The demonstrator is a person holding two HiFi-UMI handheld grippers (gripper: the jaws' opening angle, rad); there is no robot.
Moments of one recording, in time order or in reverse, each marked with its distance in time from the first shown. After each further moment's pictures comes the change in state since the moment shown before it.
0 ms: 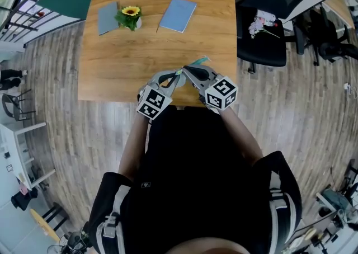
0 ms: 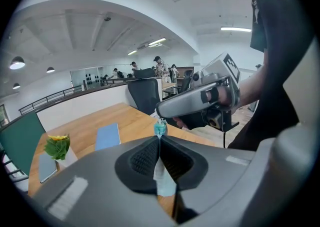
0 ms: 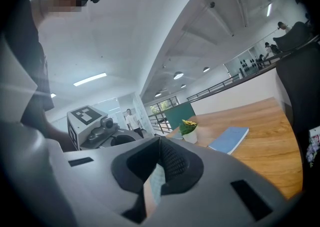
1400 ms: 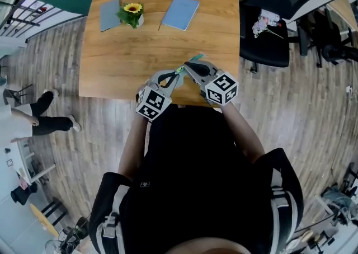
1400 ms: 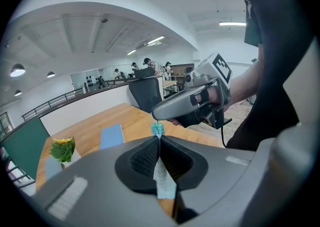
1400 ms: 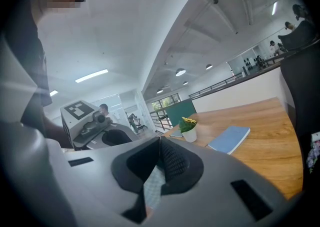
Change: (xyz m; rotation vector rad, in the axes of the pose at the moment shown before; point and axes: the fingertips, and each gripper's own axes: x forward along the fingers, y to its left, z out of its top) left arm -0.004 0.005 -0.001 0.035 0.017 0.037; right arm 0.010 -0.016 -0.005 -0.021 0.041 0.019
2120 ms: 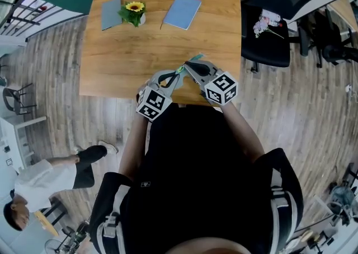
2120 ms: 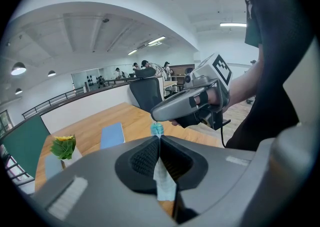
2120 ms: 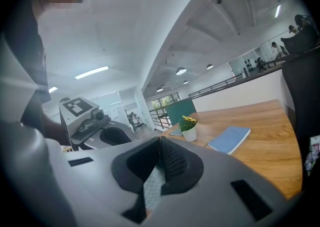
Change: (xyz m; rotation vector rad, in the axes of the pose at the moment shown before) left arm -0.008 0.000 -0.008 -0.012 -0.002 -0.002; right arm 0.008 0.006 -0.005 -0.027 0.021 -0.014
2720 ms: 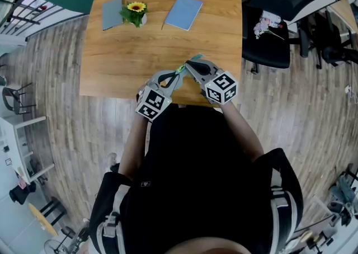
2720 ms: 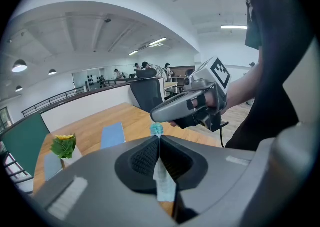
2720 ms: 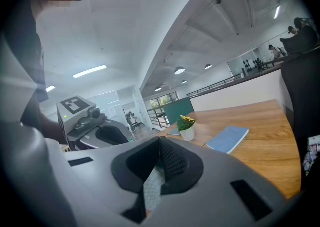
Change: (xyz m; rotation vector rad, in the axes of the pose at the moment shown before) left arm -0.003 0.005 0.001 -0.012 -0.015 -0.005; right arm 0.006 -0.007 -0.001 0.000 0.005 -0.022
